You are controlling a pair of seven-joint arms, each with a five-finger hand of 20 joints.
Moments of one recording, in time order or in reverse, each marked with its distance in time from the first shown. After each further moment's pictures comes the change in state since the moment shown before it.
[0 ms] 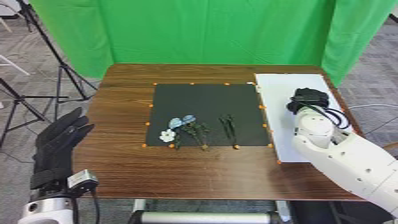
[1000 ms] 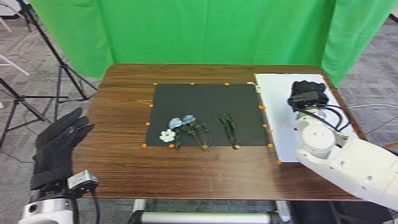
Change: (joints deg) left arm 0.3 0.7 0.3 0.0 -0.8 0.2 1.2; right arm 7.1 5.2 -15.3 -1.3 -6.9 18.1 0.2
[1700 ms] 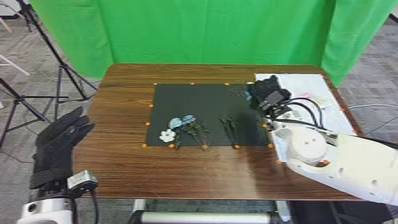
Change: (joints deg) left arm 0.5 3.1 0.2 0.0 -1.7 1.1 1.7; right arm 15.1 1.4 -20.5 -11.4 -2.2 5.3 -12.7
